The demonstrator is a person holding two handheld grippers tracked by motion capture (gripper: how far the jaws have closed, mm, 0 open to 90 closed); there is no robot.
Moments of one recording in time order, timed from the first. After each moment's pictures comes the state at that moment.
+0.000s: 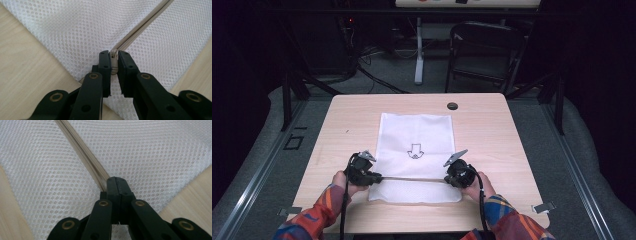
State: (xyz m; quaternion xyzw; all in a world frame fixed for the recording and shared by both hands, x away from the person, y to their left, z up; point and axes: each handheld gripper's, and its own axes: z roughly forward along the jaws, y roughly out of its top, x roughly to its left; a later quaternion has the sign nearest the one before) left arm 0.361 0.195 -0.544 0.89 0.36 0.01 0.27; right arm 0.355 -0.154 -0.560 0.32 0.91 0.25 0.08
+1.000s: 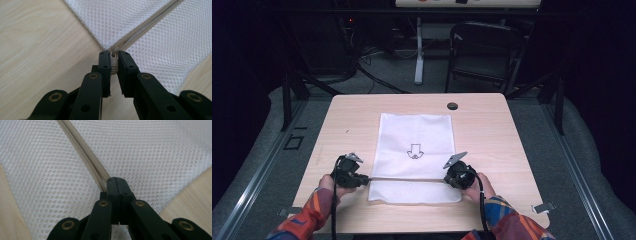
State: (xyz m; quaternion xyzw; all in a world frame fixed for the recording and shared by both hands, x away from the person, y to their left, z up) left arm 0.356 0.228 -0.548 0.88 0.40 0.02 0.24; right arm 0.351 -0.153 -0.562 0.30 0.91 0.26 0.10
